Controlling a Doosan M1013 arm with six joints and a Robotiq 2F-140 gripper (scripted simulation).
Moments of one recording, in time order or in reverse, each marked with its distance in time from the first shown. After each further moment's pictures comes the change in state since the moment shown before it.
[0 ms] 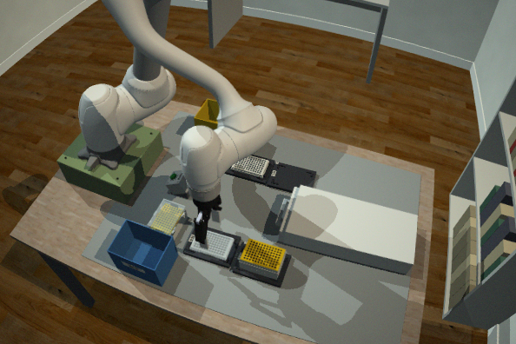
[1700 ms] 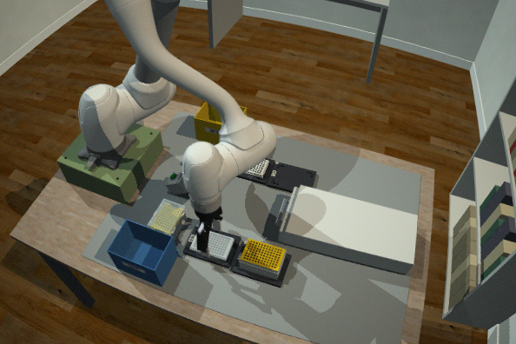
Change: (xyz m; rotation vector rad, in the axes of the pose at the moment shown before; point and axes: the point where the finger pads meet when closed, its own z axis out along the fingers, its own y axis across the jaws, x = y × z) arm 0.000 0.000 0.055 0.000 0.000 0.000
